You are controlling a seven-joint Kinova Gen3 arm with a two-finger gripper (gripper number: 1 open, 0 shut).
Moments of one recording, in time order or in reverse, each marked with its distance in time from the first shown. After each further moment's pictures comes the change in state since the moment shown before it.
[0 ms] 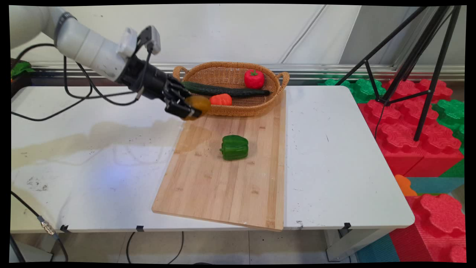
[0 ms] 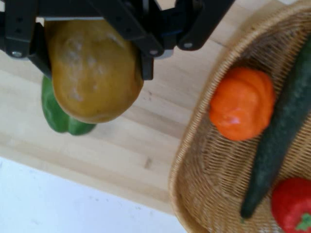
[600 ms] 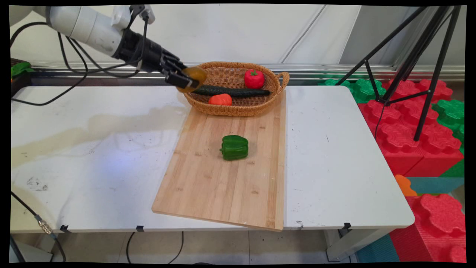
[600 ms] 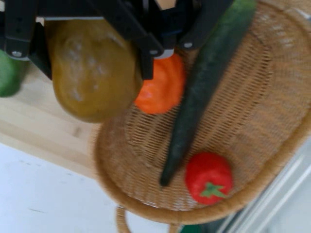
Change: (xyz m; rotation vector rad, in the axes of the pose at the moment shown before) arm 0.021 -0.039 -0.026 0.128 0.056 -0.048
